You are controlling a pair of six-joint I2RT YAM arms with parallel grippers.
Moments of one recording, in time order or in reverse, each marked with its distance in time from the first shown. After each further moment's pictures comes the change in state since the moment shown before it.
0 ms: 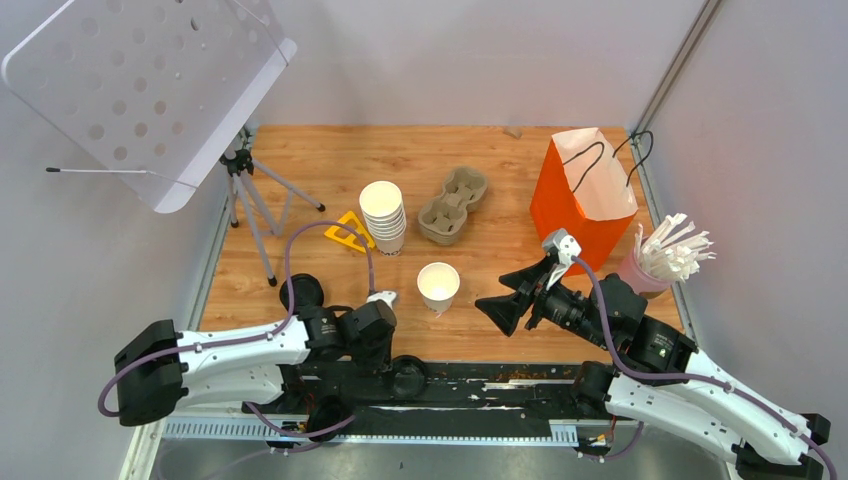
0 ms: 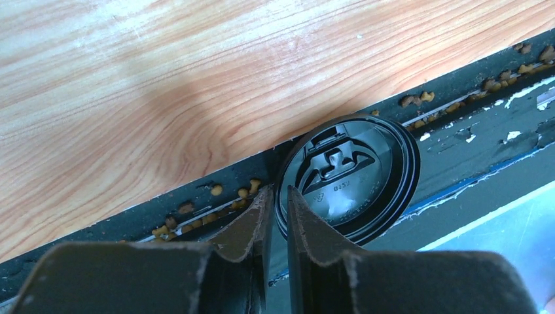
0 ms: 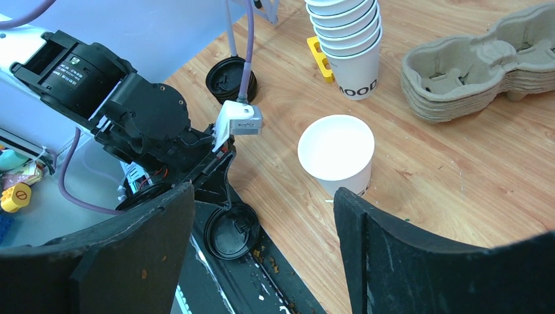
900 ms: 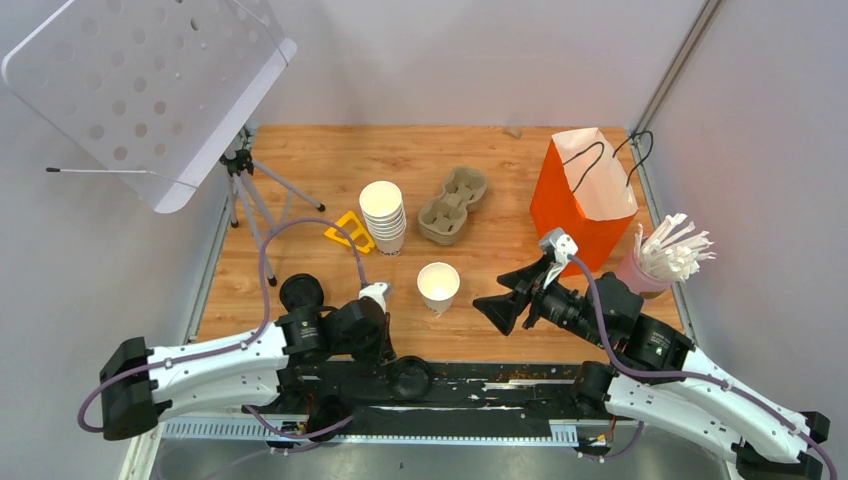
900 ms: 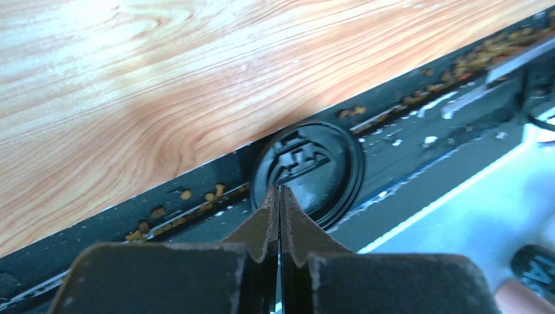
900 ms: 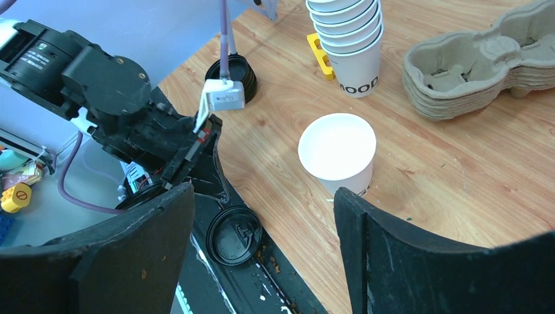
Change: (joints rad) left arm 0.000 -0.126 -0.010 0.009 -0.014 -0.040; right arm 0.000 0.017 0.000 0.006 0.000 0.008
